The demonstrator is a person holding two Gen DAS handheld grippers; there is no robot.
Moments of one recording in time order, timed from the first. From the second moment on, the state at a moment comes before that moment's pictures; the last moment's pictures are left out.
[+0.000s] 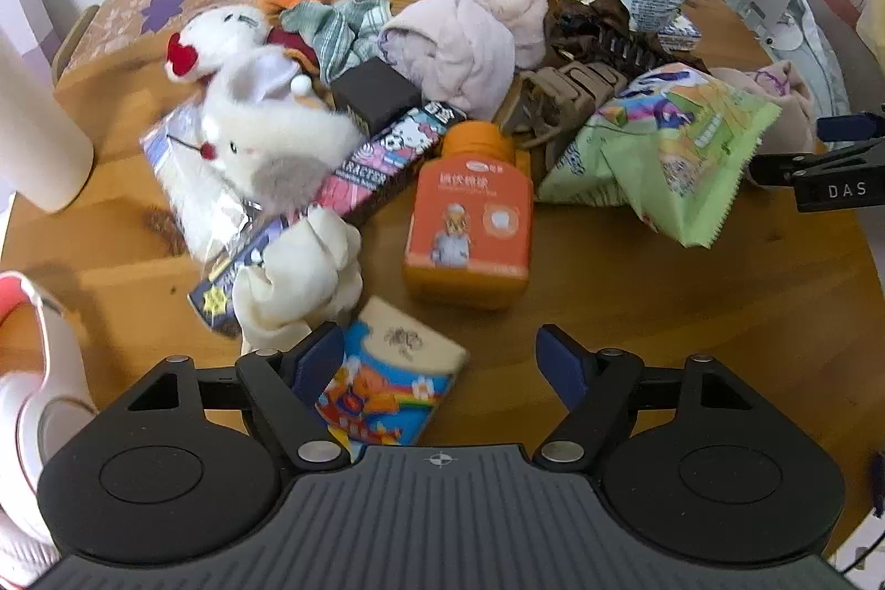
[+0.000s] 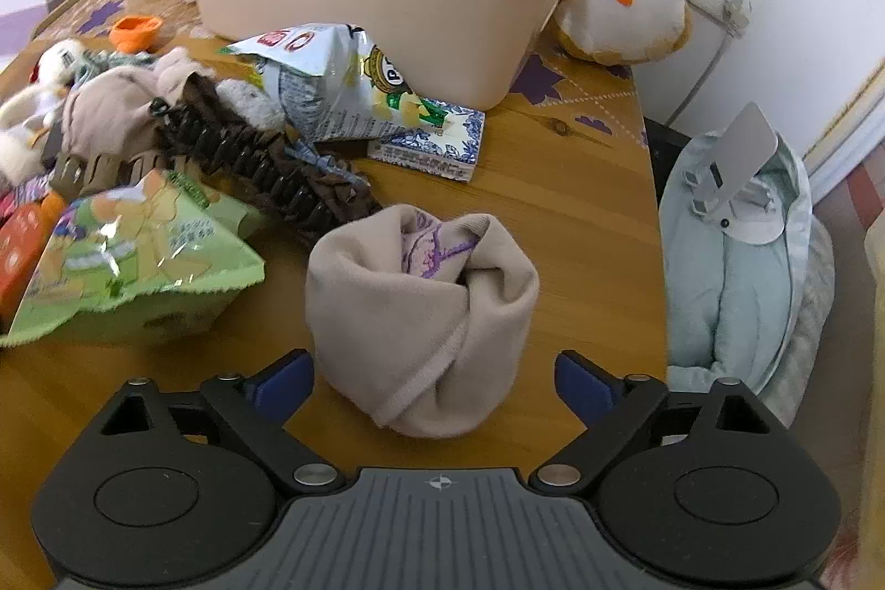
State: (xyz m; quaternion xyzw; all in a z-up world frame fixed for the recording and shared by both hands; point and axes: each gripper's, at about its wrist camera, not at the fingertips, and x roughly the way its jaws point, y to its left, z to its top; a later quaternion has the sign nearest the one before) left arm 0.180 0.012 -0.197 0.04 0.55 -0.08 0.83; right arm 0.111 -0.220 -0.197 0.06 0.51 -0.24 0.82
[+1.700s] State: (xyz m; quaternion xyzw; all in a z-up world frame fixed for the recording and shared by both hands) left arm 0.207 0.009 -0.104 0.04 0.42 -0.12 0.90; right arm 0.096 -0.226 -0.096 0.06 0.38 -0.25 0.89
